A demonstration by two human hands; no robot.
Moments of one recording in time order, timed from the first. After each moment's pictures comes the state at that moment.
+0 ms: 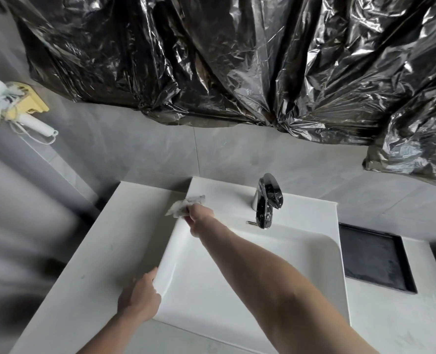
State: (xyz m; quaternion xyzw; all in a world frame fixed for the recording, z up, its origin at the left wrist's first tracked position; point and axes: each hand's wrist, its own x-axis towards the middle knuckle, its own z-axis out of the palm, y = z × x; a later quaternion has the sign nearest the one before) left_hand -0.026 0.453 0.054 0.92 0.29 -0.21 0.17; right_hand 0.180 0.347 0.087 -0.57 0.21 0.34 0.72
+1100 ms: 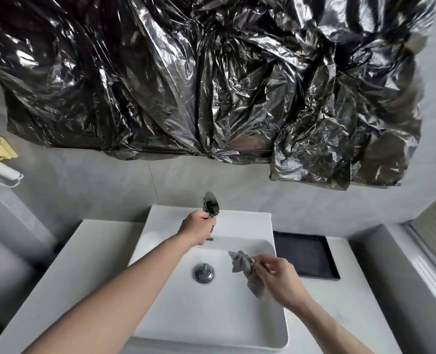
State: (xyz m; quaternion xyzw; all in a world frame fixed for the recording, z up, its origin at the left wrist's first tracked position) left_hand 0.105 0.245 0.220 0.85 0.13 -0.13 0.50; right_hand 0.004 0.010 0.196 -0.88 0.00 0.09 0.47
